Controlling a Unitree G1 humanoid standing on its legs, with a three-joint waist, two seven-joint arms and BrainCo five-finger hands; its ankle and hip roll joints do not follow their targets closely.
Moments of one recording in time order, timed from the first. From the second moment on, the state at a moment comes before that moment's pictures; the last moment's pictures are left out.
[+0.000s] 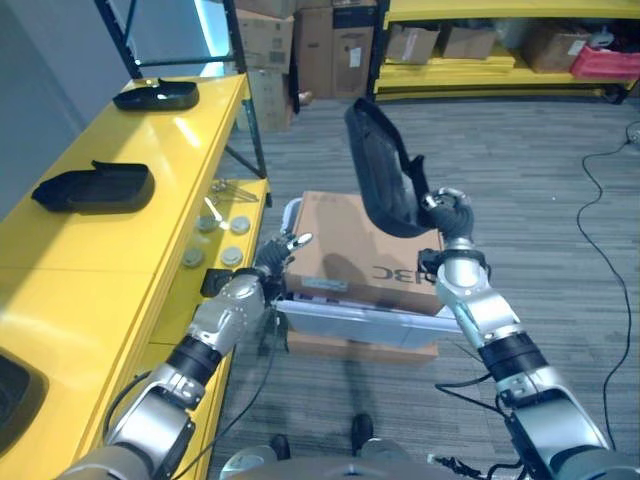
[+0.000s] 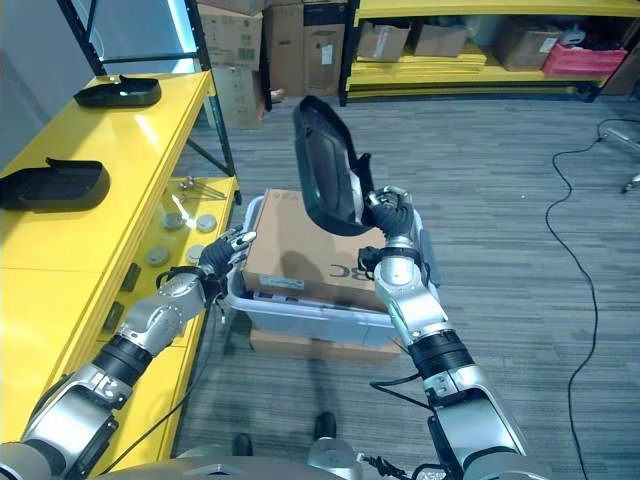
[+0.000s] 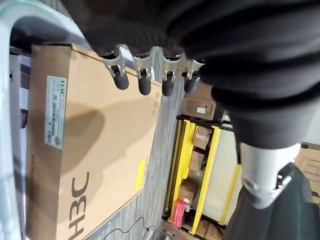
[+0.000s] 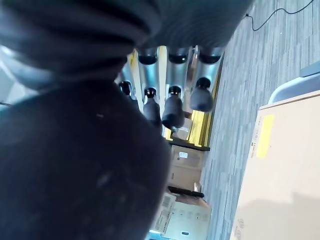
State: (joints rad) left arm -0.48 0.23 -0.40 0.35 -0.75 0.29 0.18; right arm -0.45 -0.51 0.27 0.26 0.31 0.05 -0.50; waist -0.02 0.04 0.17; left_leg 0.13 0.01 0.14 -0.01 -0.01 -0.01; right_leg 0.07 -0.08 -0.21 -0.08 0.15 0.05
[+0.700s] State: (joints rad) left arm -0.48 0.30 -0.39 0.37 -0.62 0.33 0.16; right arm -0.42 -0.48 0.30 0.31 0.27 0.05 -0.41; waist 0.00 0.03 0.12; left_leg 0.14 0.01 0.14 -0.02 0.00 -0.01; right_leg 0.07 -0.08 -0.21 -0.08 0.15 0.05
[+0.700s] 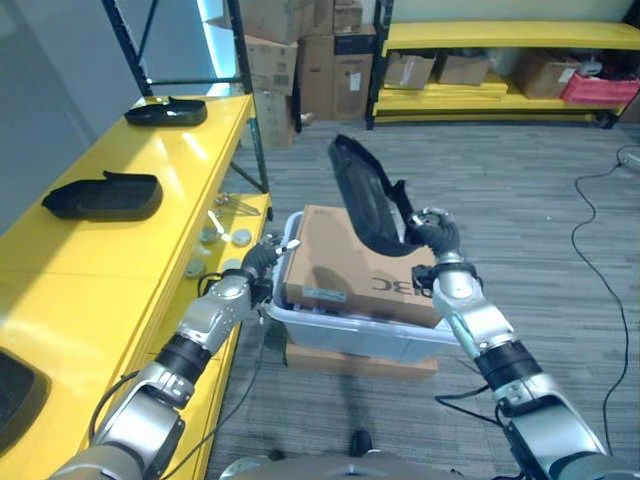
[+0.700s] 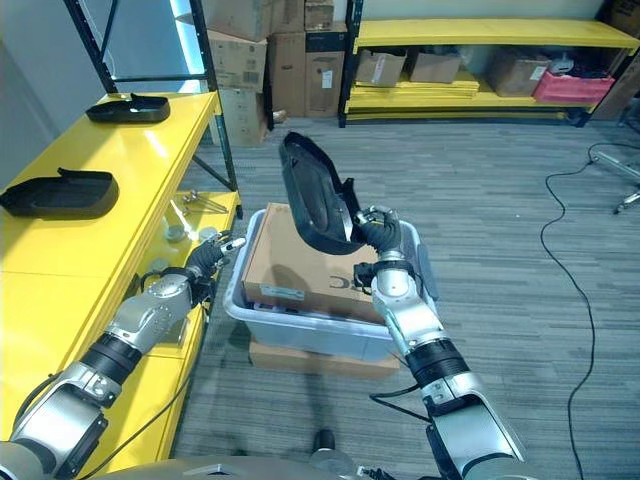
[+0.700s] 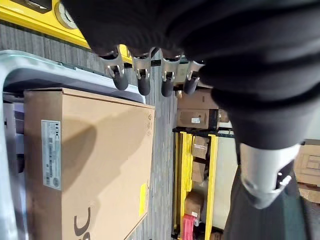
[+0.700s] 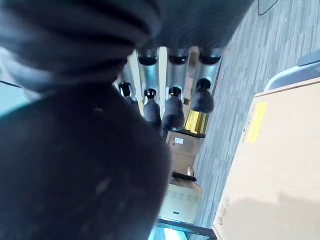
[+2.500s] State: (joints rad) left arm -0.44 0.25 -0.34 0.40 -0.70 0.26 0.14; right arm -0.36 -0.47 0.39 0.34 0.27 0.05 -0.37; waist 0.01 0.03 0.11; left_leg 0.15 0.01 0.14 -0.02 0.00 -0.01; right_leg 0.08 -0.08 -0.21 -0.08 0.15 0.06
